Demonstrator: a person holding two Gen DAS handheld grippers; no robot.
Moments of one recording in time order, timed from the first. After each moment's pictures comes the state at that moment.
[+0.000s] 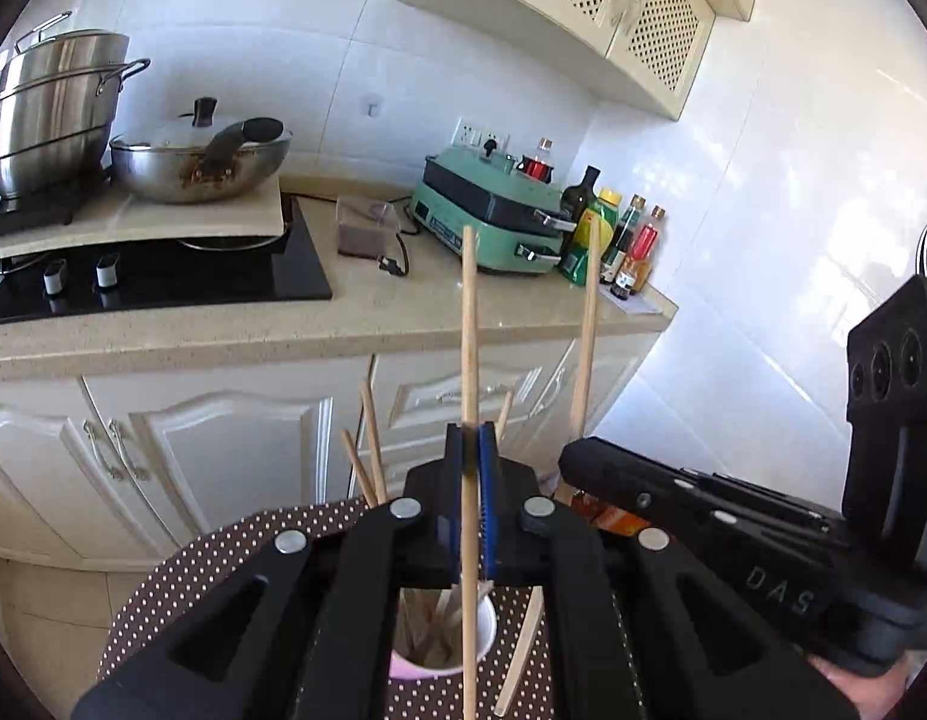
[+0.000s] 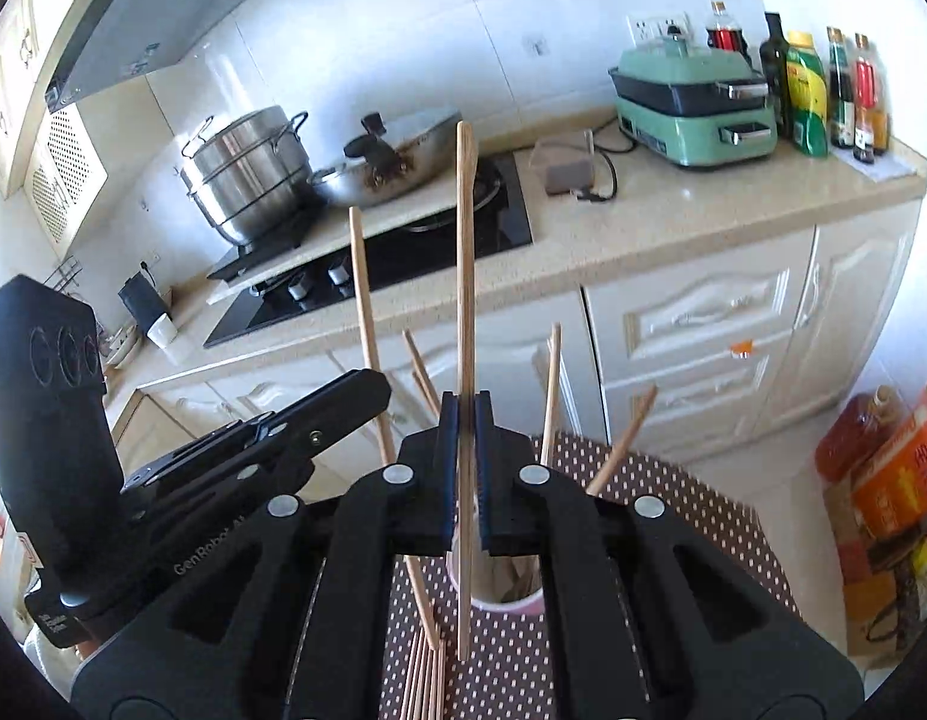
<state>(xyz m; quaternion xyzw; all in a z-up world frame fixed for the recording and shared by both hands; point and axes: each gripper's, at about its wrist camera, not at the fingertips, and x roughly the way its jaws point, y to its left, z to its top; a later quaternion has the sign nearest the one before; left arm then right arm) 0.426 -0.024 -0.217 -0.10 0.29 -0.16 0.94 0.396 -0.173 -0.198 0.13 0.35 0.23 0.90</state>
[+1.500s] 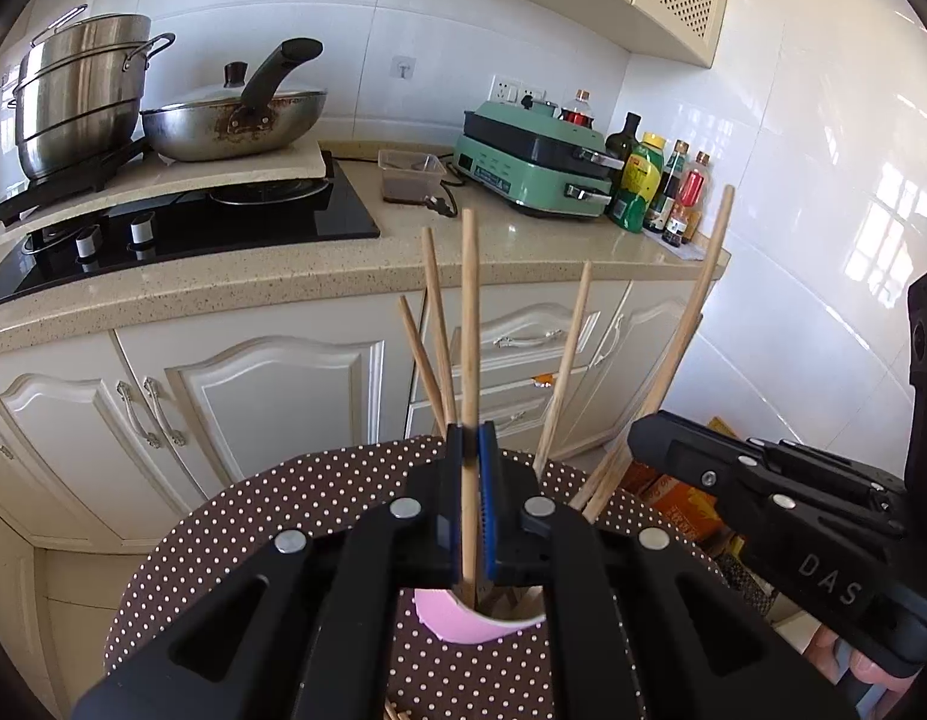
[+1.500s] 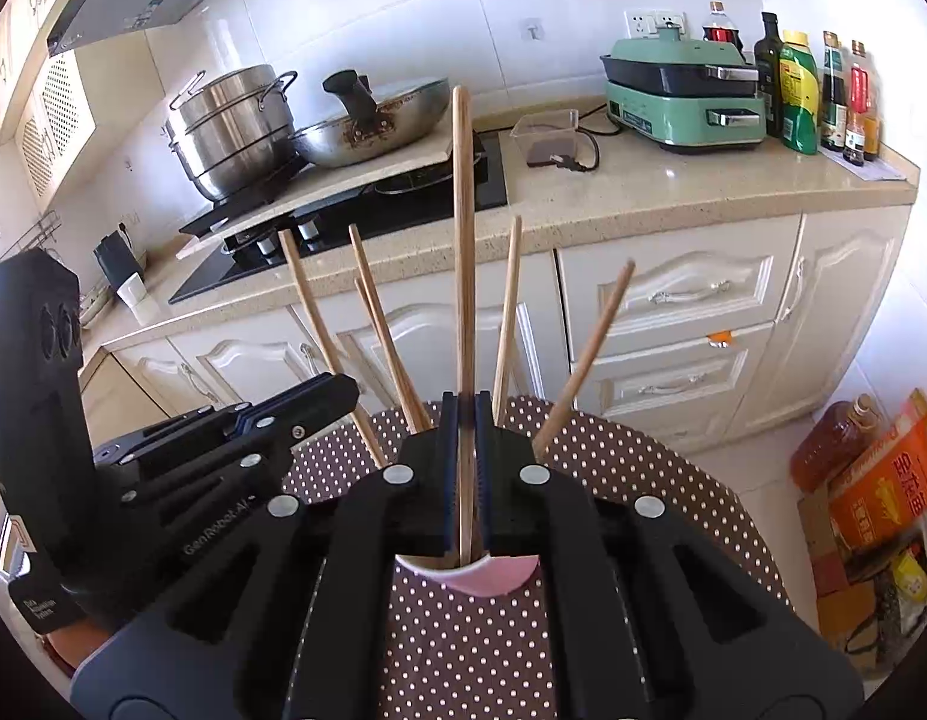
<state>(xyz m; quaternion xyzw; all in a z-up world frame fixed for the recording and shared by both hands) 0.409 -0.026 -0.285 -0.05 0.32 -0.11 0.94 0.375 -0.174 -0.258 0.08 0.36 0.21 0.91</state>
